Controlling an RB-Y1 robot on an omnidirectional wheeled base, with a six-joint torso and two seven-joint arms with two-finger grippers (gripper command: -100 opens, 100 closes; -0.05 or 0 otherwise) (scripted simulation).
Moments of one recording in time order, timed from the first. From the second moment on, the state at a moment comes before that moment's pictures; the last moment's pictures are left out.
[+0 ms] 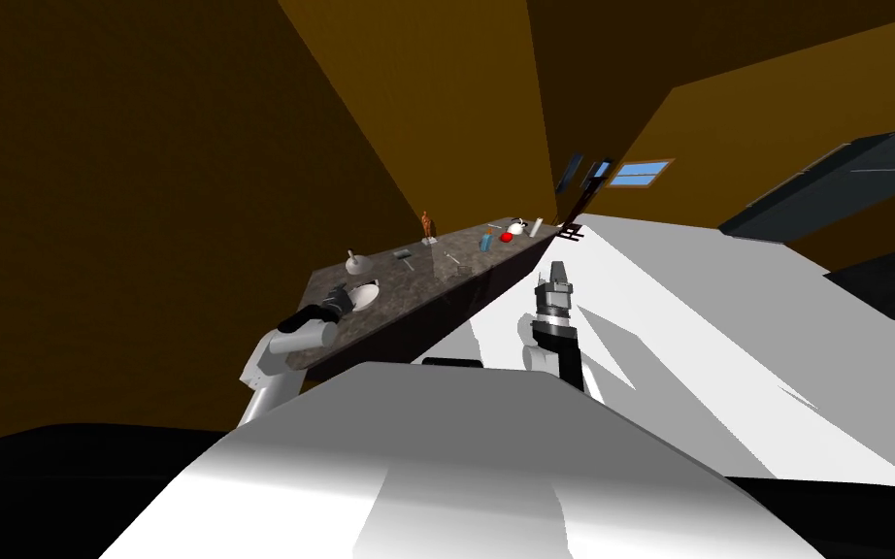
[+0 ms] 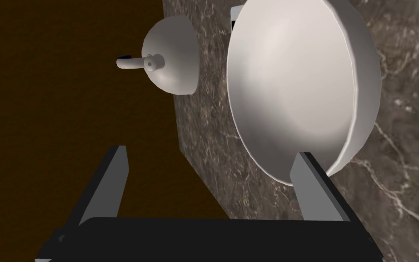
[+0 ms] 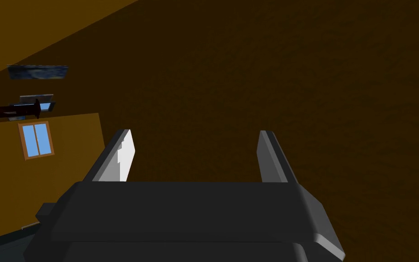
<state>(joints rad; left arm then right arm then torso) 0.32 0.43 0.41 -2.04 0.30 0.69 0.21 0.48 0.00 -0.06 -2.21 0.04 -0.43 0.16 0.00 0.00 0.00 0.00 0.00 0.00</state>
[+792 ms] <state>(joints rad) 0.28 0.45 0.48 -1.98 0.34 0.91 0.21 0.48 0.00 -0.06 -2.21 0.04 -0.43 0.16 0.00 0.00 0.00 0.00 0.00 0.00</state>
